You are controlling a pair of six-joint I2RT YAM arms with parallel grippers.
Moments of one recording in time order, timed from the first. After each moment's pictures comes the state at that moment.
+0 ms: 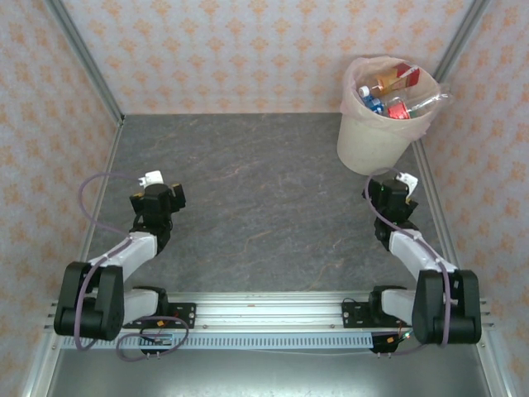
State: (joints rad) left arm -0.02 1.24 0.40 0.33 -0.39 -0.15; right arm -0.03 1.20 0.46 0.17 0.32 0.36
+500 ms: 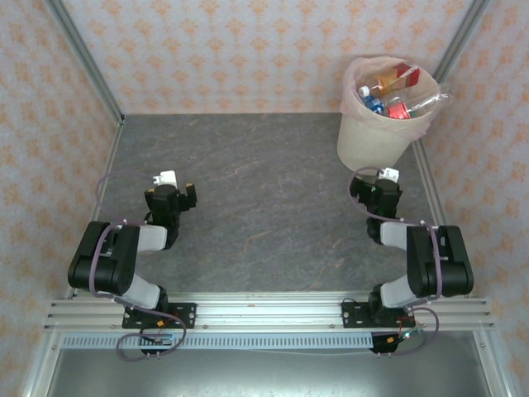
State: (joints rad) left arm -0.05 1.51 0.39 0.64 -0.32 -0.10; right arm -0.01 1.49 0.40 0.65 0.16 0.21
